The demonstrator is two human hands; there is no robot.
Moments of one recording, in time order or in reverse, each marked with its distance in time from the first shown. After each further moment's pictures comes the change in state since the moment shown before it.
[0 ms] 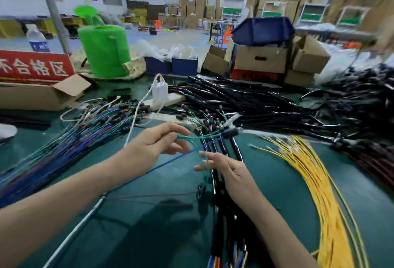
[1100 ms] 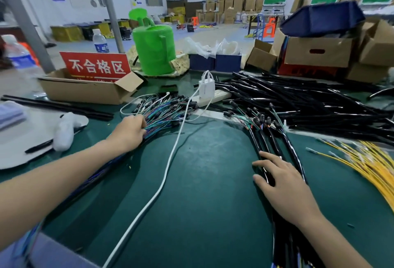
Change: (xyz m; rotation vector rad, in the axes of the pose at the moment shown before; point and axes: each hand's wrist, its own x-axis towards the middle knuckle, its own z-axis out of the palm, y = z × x) left_hand -0.002 -0.104 -0.162 1.066 0.346 -0.362; right_hand 0.006 0.019 0.012 -0.860 0.090 0.030
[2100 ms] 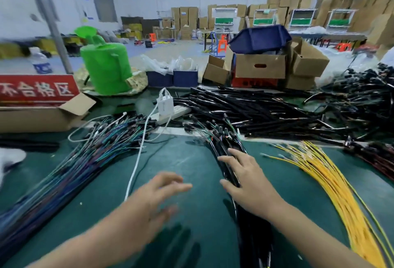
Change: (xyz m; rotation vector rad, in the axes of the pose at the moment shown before) left_hand -0.111 0.105 0.024 -0.501 -0.183 0.893; right_hand 0.016 0.010 -0.017 -0.054 0.021 -0.101
